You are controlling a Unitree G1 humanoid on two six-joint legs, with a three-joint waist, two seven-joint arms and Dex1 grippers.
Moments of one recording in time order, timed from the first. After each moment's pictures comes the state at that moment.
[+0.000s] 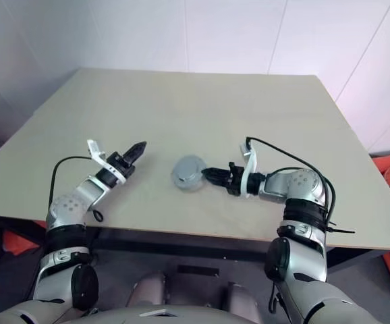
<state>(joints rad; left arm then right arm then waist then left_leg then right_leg) -0.46 0.13 0.54 0.30 -0.93 0.83 -0.52 -0.69 -0.17 -0.56 0.38 0.74 1.61 0.43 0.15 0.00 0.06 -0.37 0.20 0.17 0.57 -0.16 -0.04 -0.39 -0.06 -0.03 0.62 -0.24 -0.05</state>
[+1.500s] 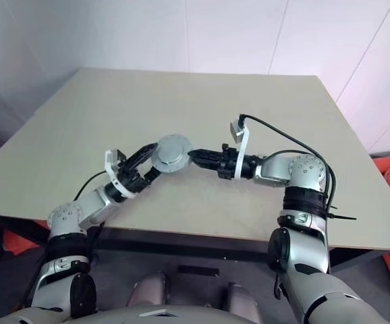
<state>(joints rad) -0.40 0.14 0.46 0.32 -1.33 1.19 -0.55 -0.75 -0.21 -0.45 0.37 1.15 1.61 0.26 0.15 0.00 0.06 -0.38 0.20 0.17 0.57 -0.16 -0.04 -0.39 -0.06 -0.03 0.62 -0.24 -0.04</state>
